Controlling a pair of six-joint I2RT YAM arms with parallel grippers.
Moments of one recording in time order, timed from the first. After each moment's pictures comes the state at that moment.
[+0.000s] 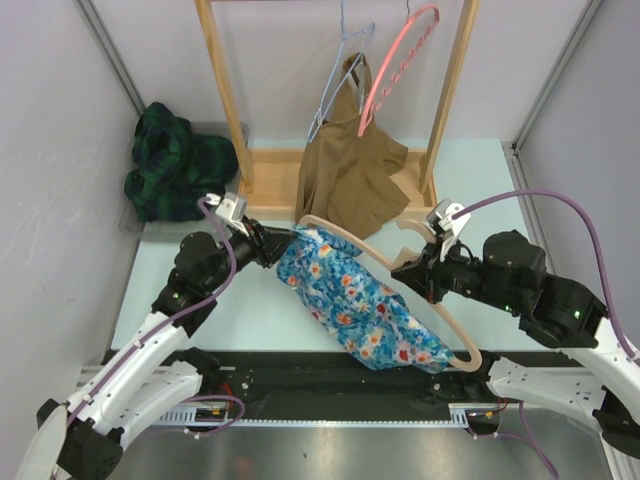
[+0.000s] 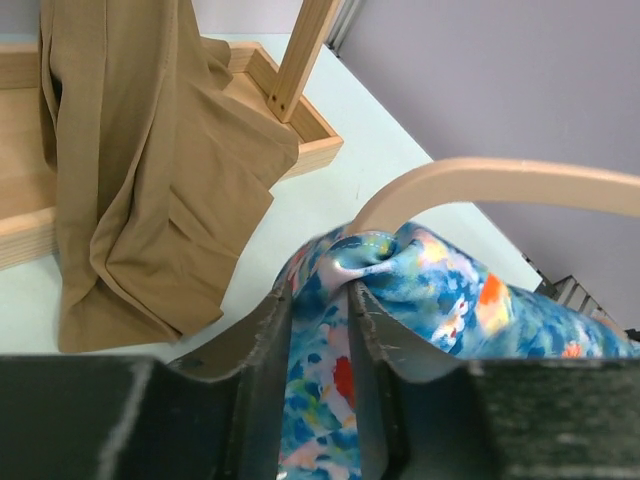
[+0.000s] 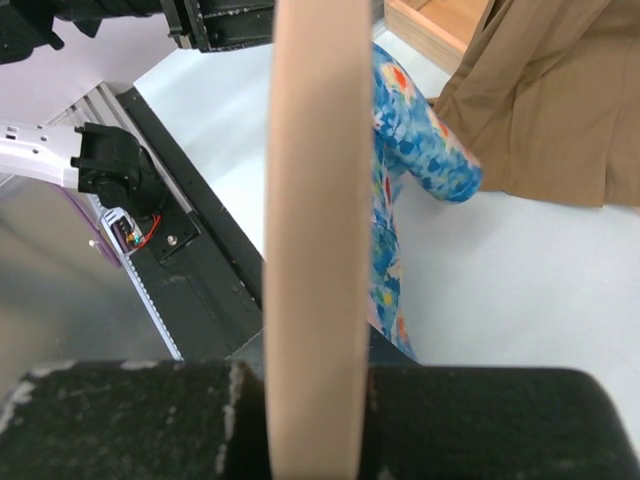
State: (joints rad) left arm -0.50 0.76 0.63 0.09 0.26 -0.44; right arm 0.95 0.75 1.23 -0.77 -0.03 0.21
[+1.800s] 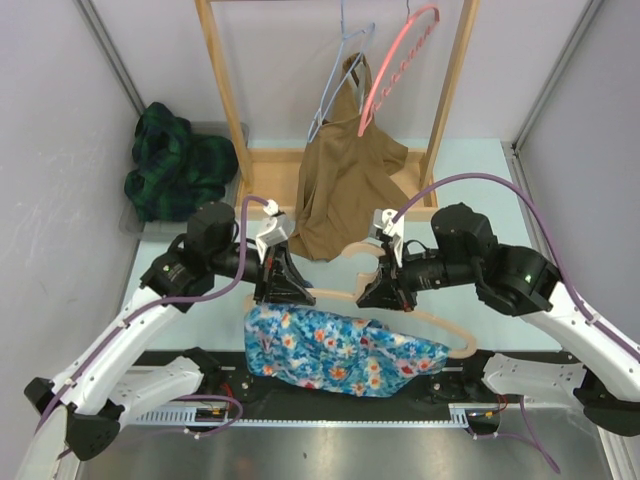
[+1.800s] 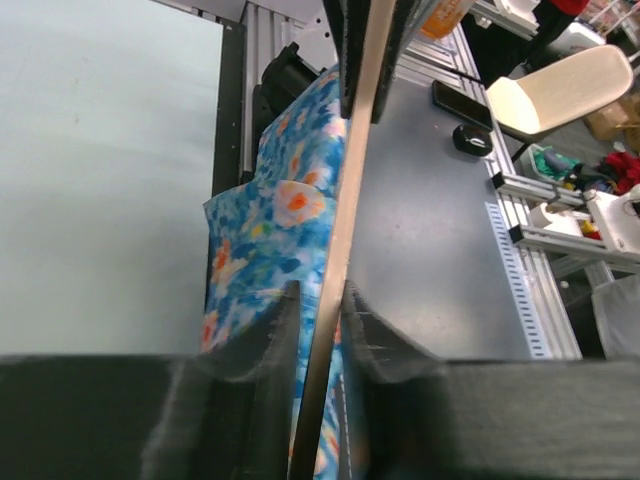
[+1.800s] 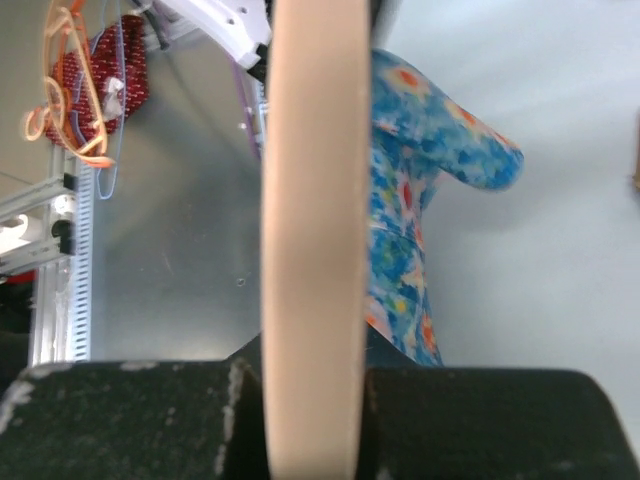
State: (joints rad) left arm -0.62 0.92 1.03 -0.50 1.09 -0.09; right arm 0.95 0.99 1.35 -0.80 -0.55 0.10
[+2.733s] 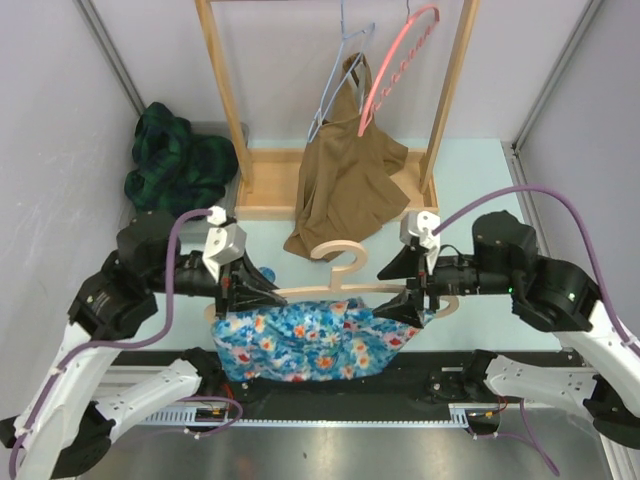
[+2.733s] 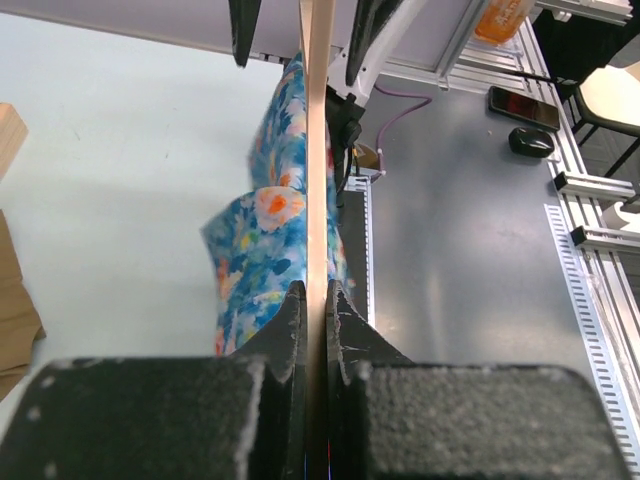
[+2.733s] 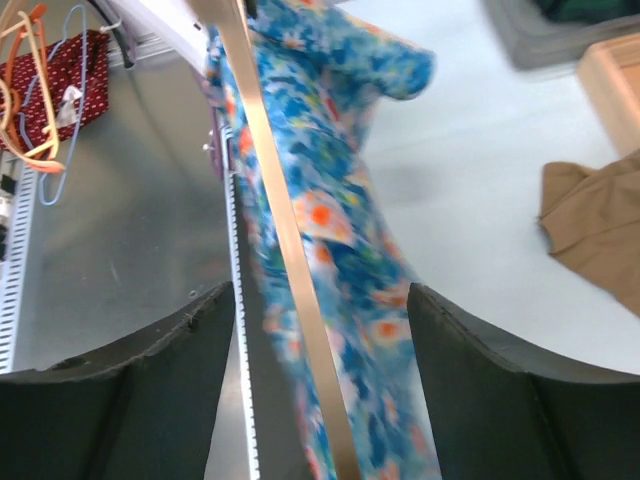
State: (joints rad) left arm -0.65 0.81 1.33 -0.85 0.91 0.05; right arm 0.94 0.89 1.39 -0.83 -0.48 -0.02
